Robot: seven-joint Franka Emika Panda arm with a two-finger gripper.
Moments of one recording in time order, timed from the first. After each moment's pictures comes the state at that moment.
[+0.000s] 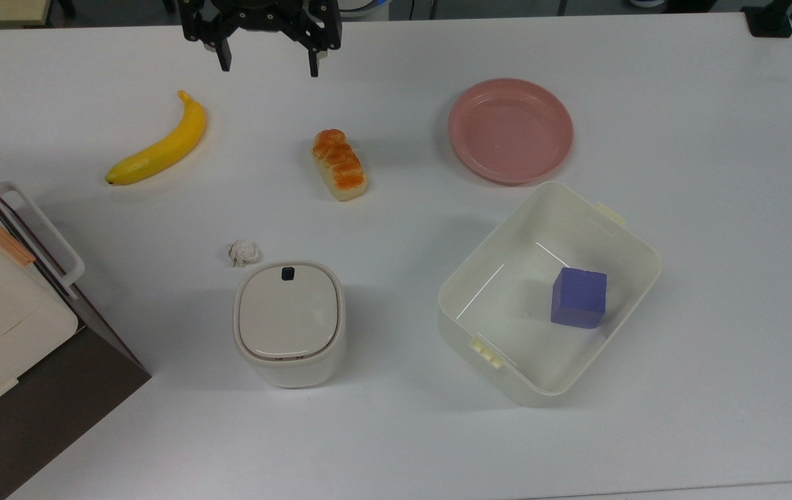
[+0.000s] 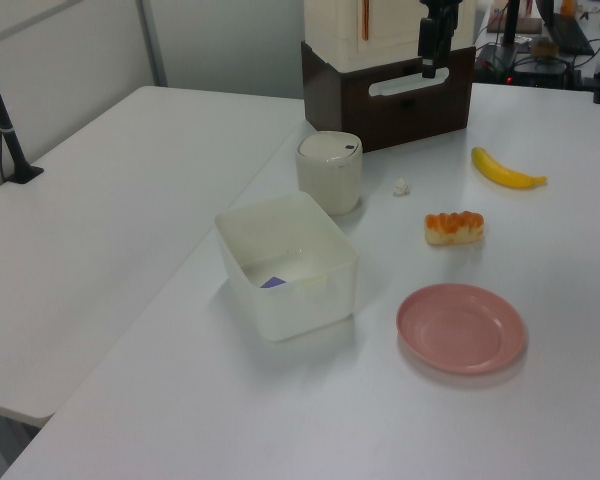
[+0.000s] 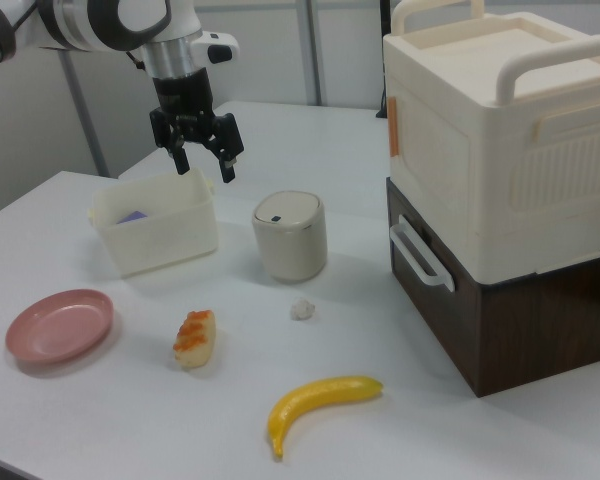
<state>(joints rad) 0.21 0.17 -0.29 -1.41 0.01 1.59 -0.04</state>
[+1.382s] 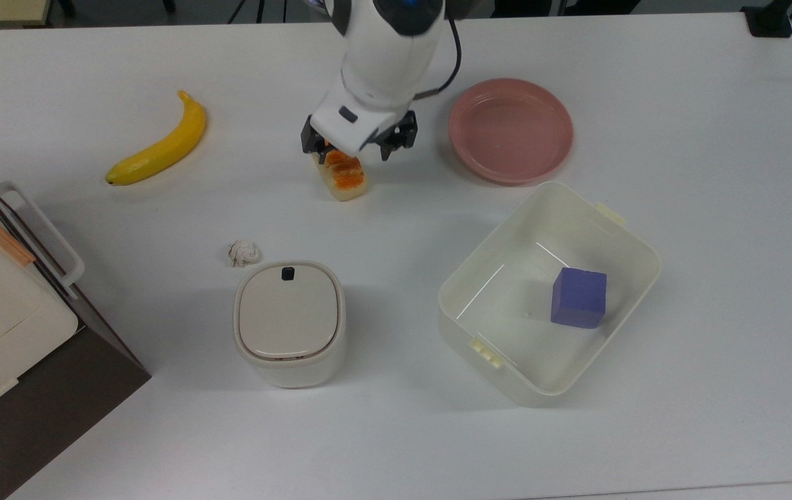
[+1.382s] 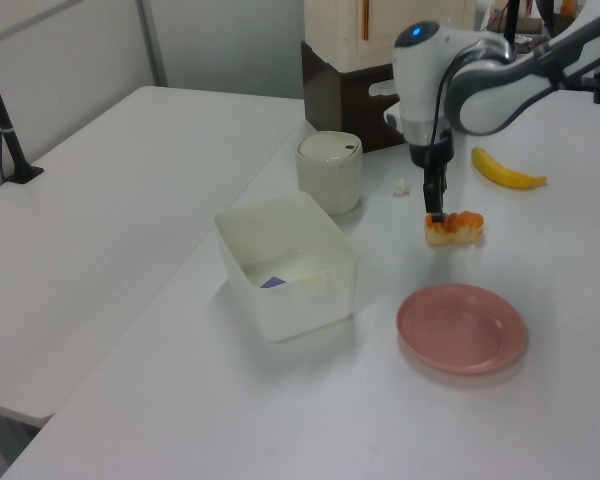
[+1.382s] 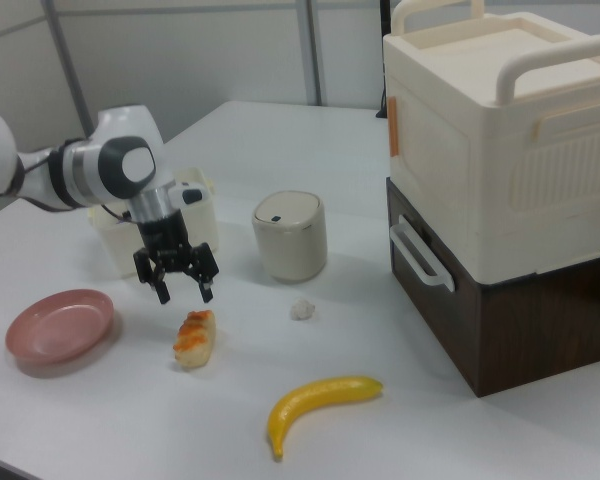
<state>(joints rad) 0.21 0.23 -0.07 -1.91 -0.21 1.98 0.06</state>
